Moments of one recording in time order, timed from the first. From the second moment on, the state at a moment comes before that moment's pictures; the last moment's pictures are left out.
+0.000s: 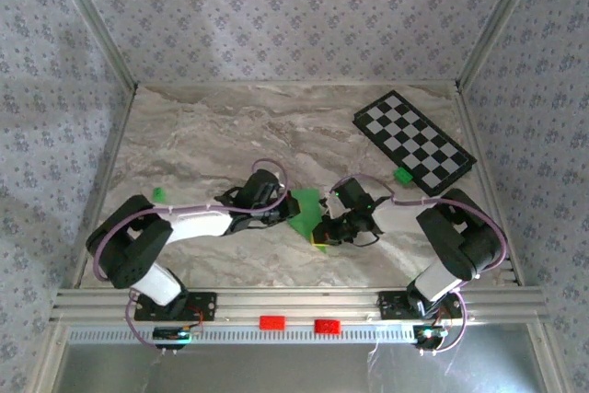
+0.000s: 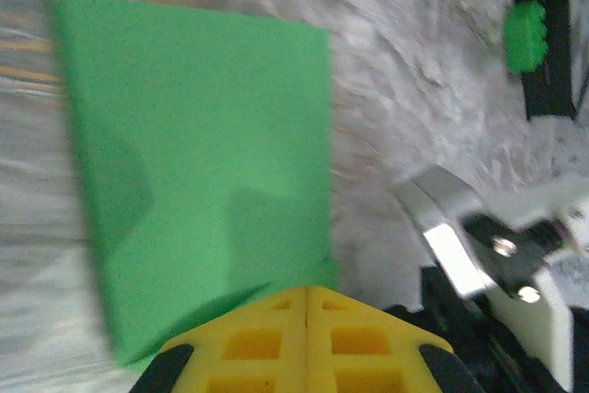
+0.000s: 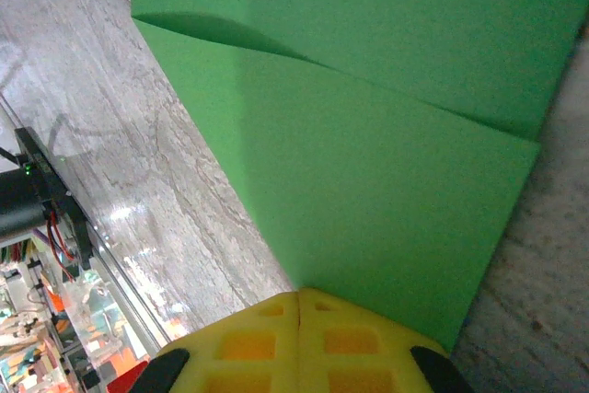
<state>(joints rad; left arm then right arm) -0.84 1.56 0.68 0.16 0.25 -1.06 0.65 1.58 0.56 -0.08 -0.68 0.61</state>
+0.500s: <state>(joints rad) -0.86 1.70 0.66 0.23 0.23 -1.12 0.64 1.54 0.53 -0.10 -0.68 0.58</state>
